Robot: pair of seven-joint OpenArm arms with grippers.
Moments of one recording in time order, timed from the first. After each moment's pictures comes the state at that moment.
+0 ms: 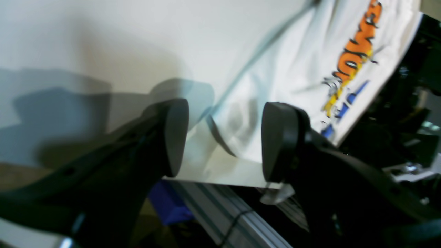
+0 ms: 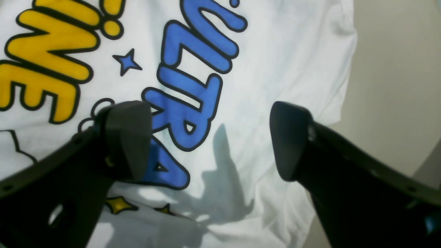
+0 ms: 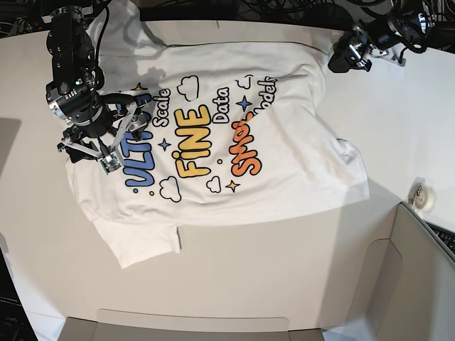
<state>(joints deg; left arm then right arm) 36.5 -15.4 -29.9 96.4 -78.2 3.7 65.3 -5.6 19.6 -1.5 117.1 10.5 16.9 -66.5</state>
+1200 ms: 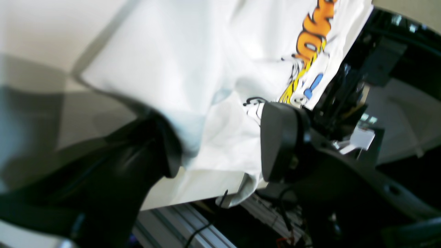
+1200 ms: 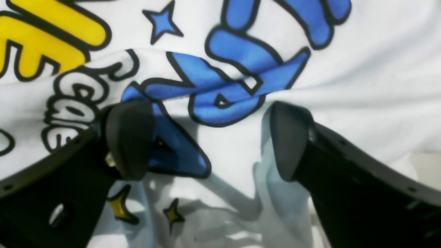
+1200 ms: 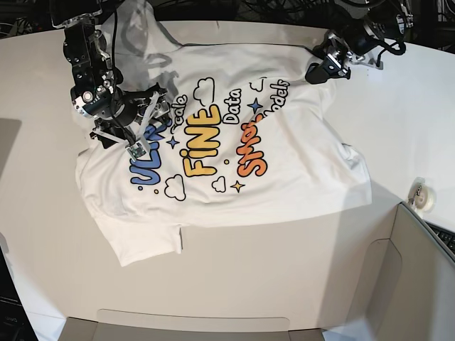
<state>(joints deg) 31.8 -7.7 -29.7 96.1 -78.4 4.4 64.3 -5.3 19.2 -10.7 99.4 13.8 16.1 -57.5</state>
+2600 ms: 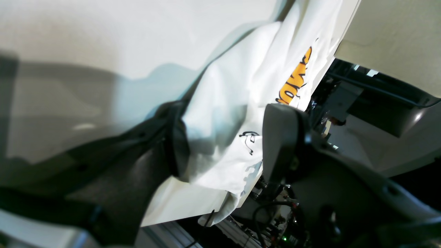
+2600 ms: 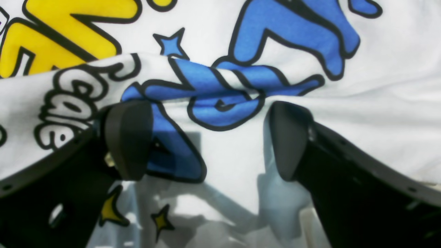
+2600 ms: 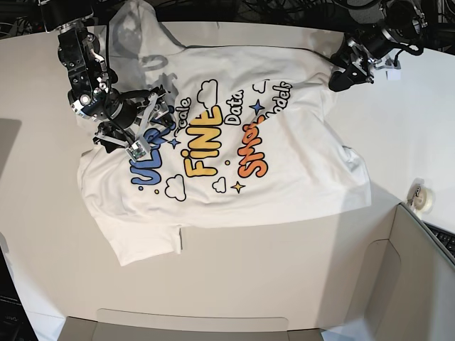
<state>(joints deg) 25.5 -5.2 -34.8 85.7 -82.1 3.5 69.1 -4.5 23.2 -13.4 94.9 15.7 16.7 -48.2</state>
